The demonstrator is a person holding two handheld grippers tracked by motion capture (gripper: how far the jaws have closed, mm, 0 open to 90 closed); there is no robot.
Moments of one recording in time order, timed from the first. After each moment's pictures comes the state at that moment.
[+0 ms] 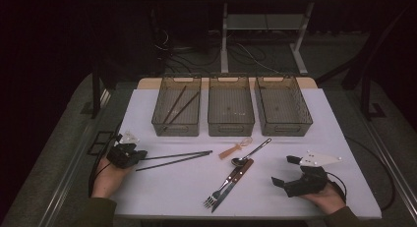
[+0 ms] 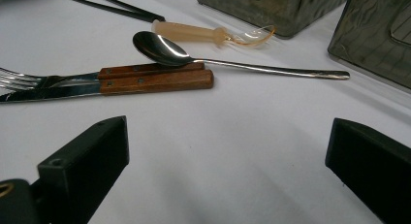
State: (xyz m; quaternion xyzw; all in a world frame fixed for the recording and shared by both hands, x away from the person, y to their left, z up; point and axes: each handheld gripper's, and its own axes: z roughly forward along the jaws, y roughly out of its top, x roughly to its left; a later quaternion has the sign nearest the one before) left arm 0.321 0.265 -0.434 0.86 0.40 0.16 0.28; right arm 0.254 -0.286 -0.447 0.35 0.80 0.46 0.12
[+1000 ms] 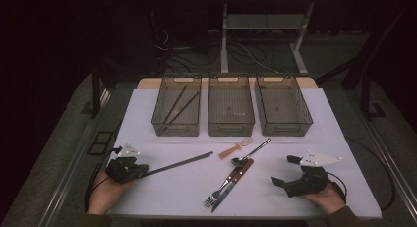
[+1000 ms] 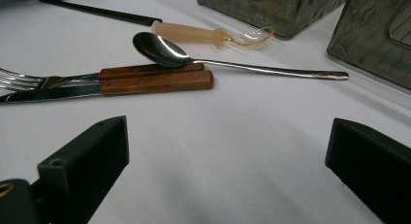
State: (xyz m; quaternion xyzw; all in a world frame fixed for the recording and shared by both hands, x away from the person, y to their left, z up) left arm 0.279 0.256 -0.432 0.87 0.39 0.11 0.29; right arm 0.253 -0.286 -0.447 0.35 0.80 0.47 0.12
